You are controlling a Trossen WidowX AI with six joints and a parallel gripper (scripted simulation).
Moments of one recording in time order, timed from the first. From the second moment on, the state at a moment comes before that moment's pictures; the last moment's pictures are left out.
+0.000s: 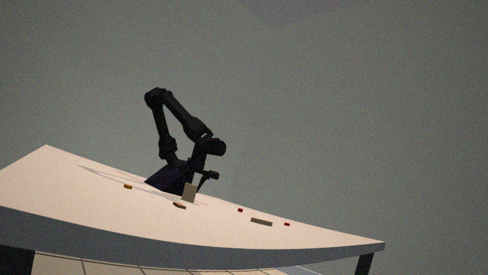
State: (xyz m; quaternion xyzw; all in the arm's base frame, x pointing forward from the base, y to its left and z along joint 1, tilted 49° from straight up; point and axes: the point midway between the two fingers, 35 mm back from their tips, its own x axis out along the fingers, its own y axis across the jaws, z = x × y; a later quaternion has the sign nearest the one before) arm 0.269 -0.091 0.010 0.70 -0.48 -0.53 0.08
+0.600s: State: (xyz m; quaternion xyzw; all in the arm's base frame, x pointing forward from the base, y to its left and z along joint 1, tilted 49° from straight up) arm 0.267 -0.084 0.015 0.69 -0.48 -0.53 0.08
